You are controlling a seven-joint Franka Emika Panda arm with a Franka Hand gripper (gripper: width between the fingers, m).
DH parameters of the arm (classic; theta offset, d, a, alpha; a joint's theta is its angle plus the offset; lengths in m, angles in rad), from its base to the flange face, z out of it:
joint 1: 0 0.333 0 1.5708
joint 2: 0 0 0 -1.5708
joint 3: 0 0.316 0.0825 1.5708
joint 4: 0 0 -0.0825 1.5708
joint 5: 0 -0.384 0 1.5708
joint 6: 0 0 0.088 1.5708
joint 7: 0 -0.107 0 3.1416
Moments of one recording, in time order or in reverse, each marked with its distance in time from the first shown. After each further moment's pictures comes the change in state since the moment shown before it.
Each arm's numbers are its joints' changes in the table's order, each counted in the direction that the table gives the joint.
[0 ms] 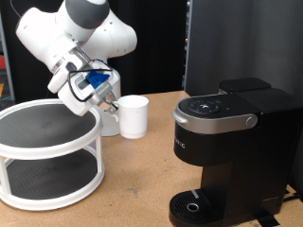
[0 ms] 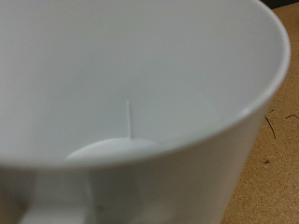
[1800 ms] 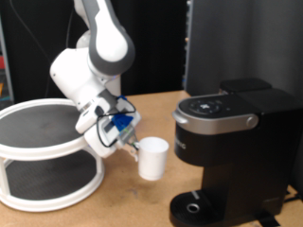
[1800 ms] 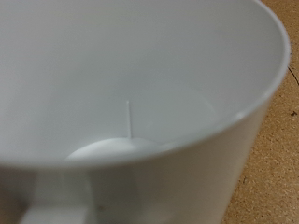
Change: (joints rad) arm 0.617 -0.320 -0.355 0.047 -0.705 -0.254 0.535
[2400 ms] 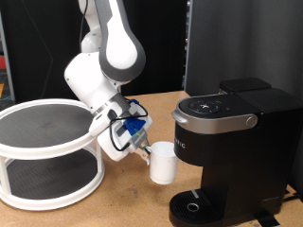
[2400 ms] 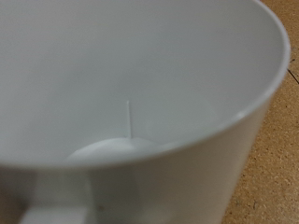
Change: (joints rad) arm 0.113 -0.126 -0.016 0.048 -0.244 0.045 0.100
